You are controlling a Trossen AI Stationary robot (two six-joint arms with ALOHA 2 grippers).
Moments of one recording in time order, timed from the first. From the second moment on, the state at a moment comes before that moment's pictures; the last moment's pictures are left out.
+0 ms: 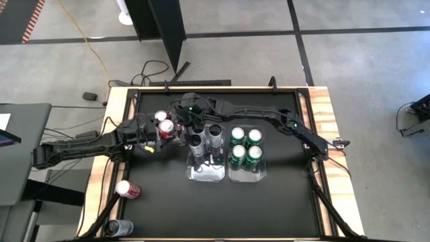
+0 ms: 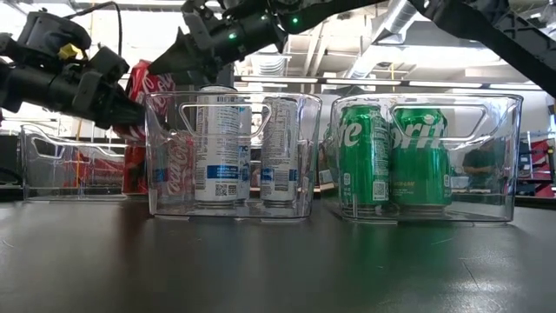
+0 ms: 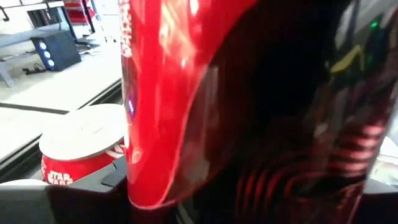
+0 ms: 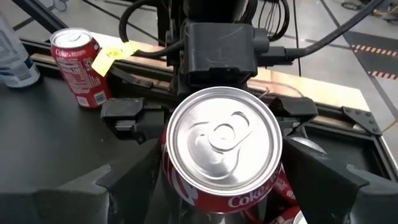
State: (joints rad) left arm 0.36 0.47 0.04 0.29 0.05 0.10; right arm -0.16 2.33 2.18 -0.29 -0.26 -0.26
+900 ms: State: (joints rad) left arm 0.36 0.47 0.04 0.37 0.08 0.12; right arm -0.15 2.40 2.18 -0.18 -0.31 -0.20
